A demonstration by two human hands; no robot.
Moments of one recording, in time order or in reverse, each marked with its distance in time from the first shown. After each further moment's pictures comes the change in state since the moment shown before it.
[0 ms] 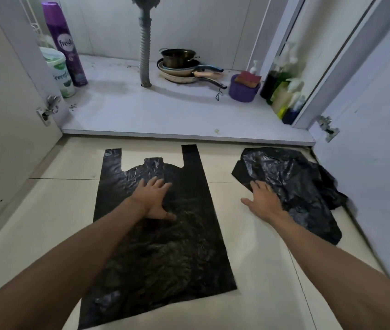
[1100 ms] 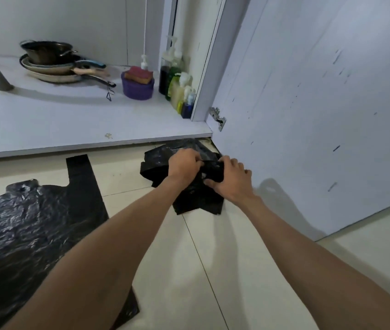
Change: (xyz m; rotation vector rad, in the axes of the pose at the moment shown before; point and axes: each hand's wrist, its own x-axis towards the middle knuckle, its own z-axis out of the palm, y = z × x) left_hand 0.135 0.329 -0.130 -0.571 0.595 0.241; right_hand -0.044 0.157 -0.089 0.118 0.305 0.245
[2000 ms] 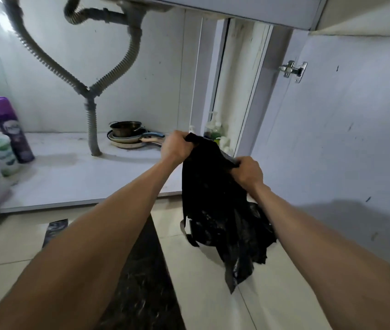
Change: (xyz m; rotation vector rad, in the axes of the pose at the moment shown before) left_hand 0.021 -0.035 -0.242 -0.284 0.241 -0.191; right_hand 0.035 -0.138 -0.128 0.453 0.116 -0.032
